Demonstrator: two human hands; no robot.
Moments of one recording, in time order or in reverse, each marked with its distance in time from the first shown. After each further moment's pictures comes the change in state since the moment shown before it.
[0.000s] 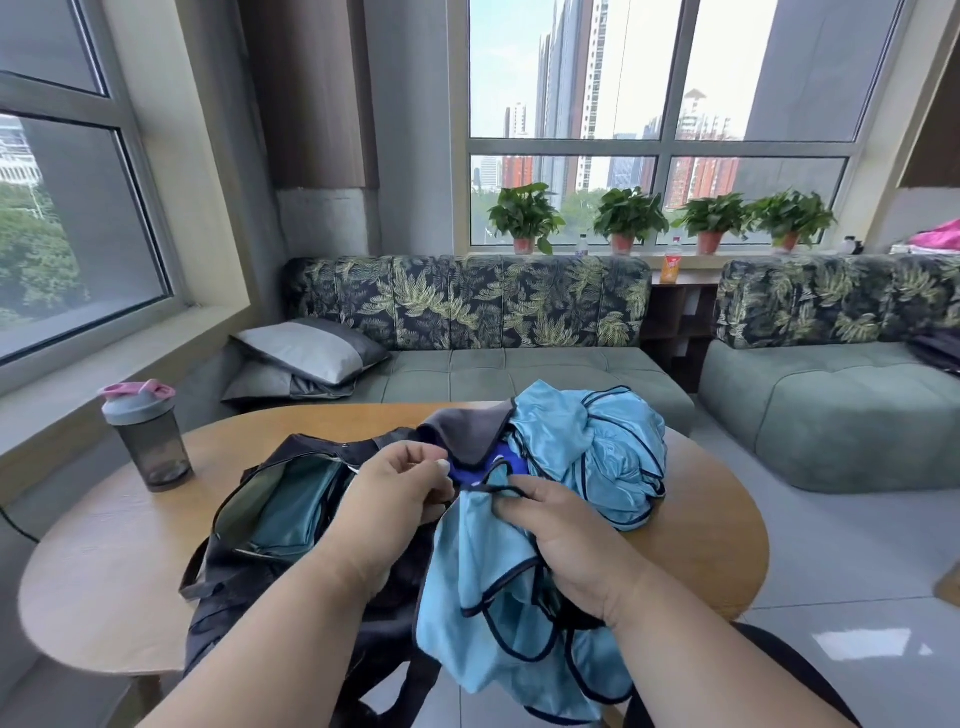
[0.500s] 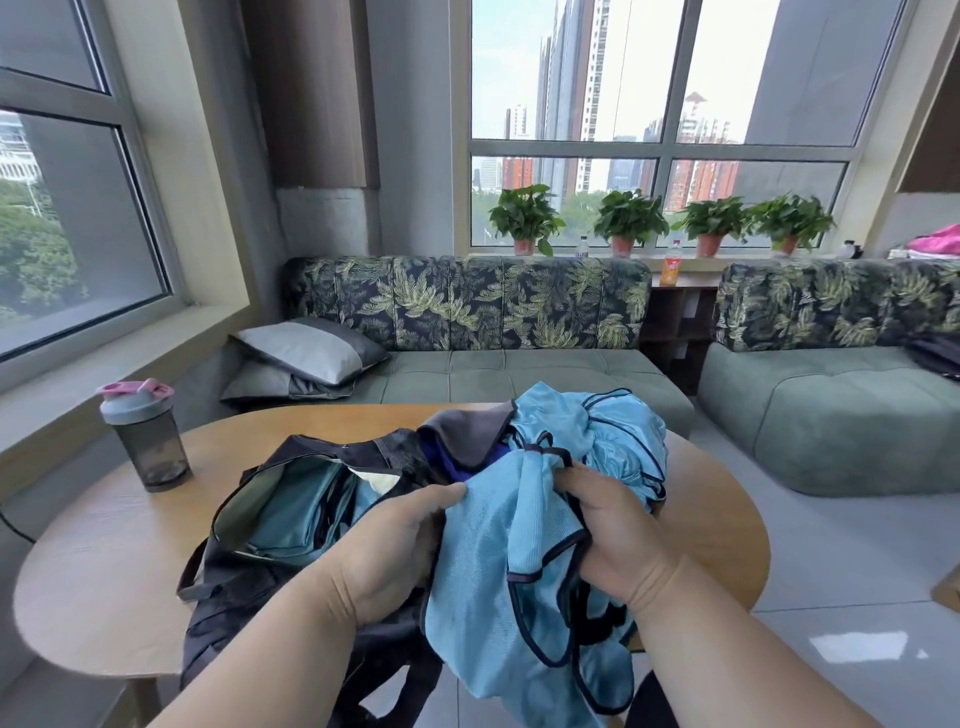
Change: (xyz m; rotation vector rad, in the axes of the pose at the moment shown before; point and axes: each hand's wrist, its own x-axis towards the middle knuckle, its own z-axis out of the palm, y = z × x) left_hand -0.011 -0.016 -0.006 -0.192 -0.457 -0.266; right_hand 0.002 -0.014 -0.020 0.498 0.000 -0.003
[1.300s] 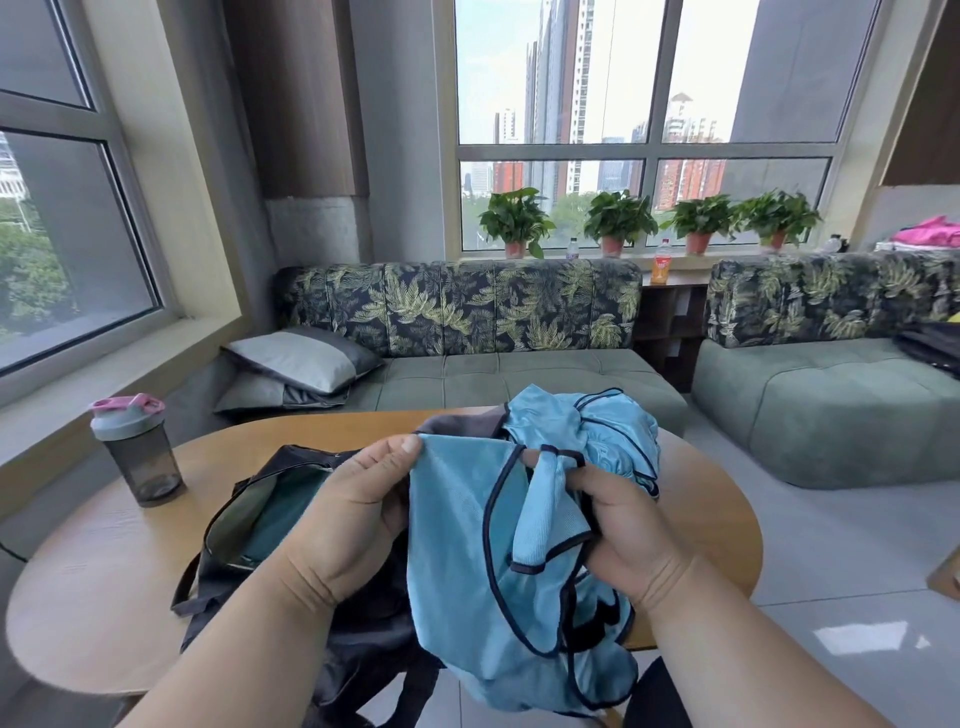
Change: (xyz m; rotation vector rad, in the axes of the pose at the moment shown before) left_hand -0.002 0.028 -0.009 -0.177 0.061 0.368; right_hand -0.002 -0.007 -0.023 -0.011 0.018 -0.045
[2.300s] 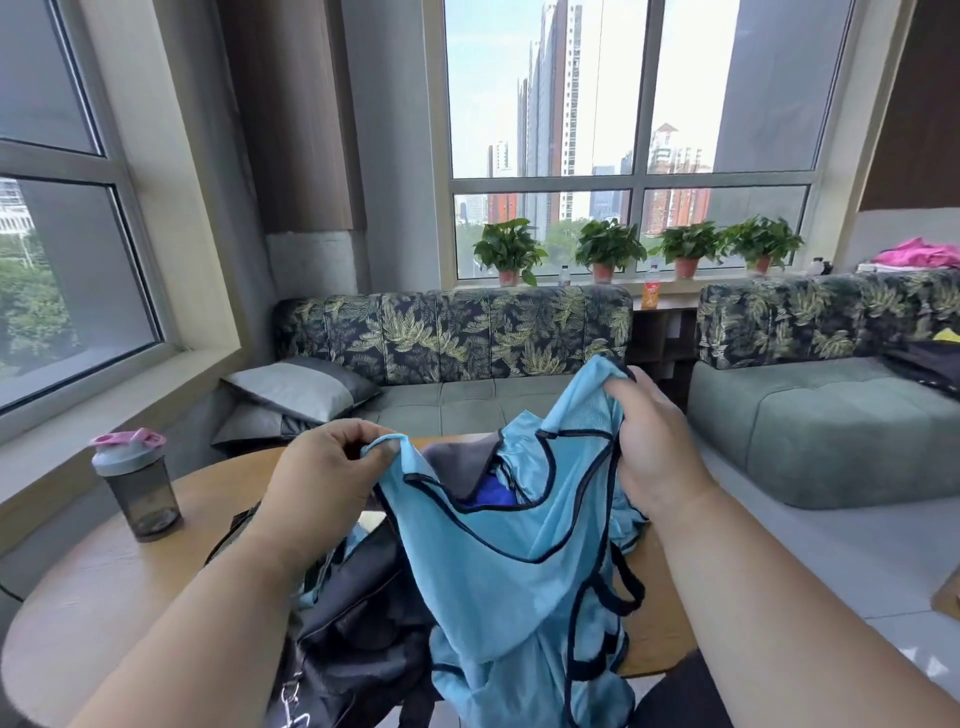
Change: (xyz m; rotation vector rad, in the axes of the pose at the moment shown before) left_hand -0.003 0.061 0.018 0.933 0.334 0.251; right_hand 0.017 -0.088 0.011 -0.213 0.372 -0.409
